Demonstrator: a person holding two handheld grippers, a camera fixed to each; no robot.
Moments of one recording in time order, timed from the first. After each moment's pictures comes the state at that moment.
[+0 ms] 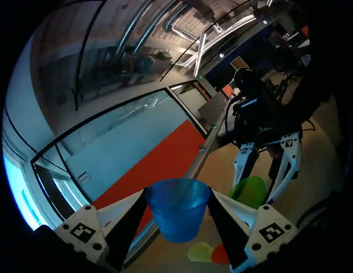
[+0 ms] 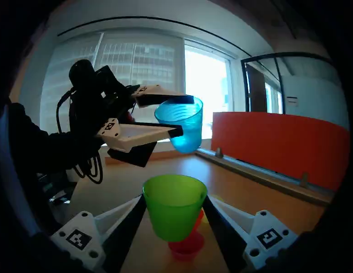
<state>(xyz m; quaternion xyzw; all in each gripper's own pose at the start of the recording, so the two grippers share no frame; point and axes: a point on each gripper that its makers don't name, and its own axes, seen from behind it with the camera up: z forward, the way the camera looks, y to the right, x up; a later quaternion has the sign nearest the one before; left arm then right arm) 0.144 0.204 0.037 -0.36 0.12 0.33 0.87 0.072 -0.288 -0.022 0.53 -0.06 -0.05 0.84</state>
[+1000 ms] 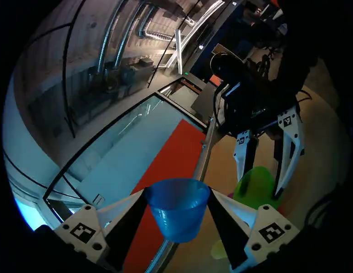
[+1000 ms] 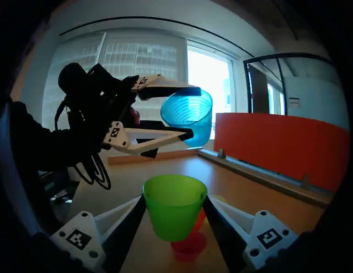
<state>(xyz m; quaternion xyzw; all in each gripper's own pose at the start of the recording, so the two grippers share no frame) 0.151 0.219 0.034 -0.34 0.17 0.44 0.82 0.076 -0.289 -0.029 0.54 -0.06 -0.05 0.84</state>
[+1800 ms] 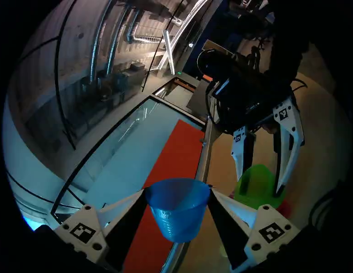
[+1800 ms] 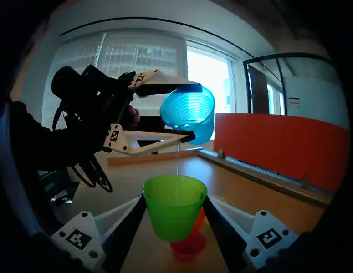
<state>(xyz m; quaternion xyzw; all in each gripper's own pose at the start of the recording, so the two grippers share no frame) 0.152 0.229 0.034 -0.33 0.19 0.48 0.79 0.074 -0.287 -0.027 0.54 -0.06 -0.05 0.84</state>
